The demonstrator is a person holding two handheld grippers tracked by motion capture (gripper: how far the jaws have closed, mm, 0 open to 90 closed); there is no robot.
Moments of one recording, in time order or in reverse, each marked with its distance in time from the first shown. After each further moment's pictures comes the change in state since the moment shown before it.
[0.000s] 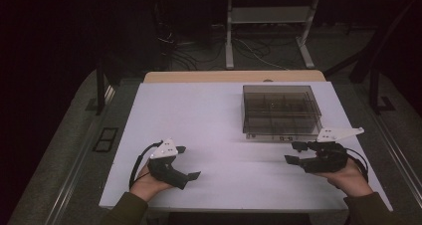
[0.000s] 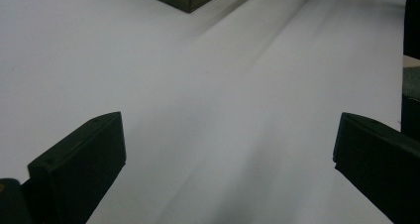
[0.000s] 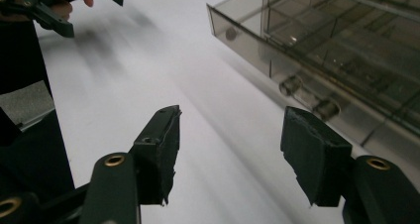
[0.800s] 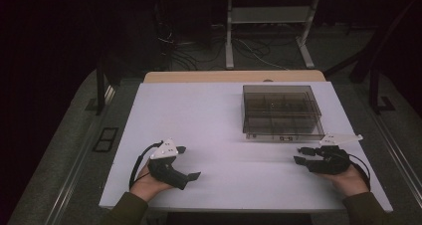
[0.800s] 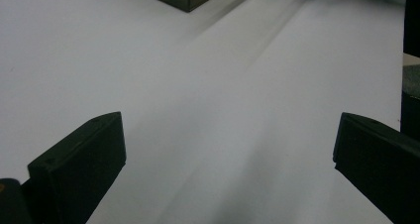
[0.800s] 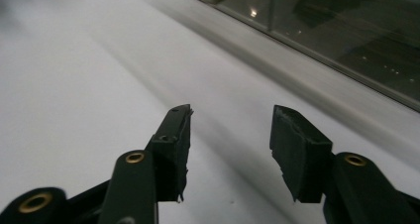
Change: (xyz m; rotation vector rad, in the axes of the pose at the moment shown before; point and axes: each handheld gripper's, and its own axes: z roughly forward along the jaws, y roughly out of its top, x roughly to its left) left arm -0.001 0.000 0.000 0.001 0.003 0.004; right arm -0.034 -0.043 0.011 0.083 -0.168 0.088
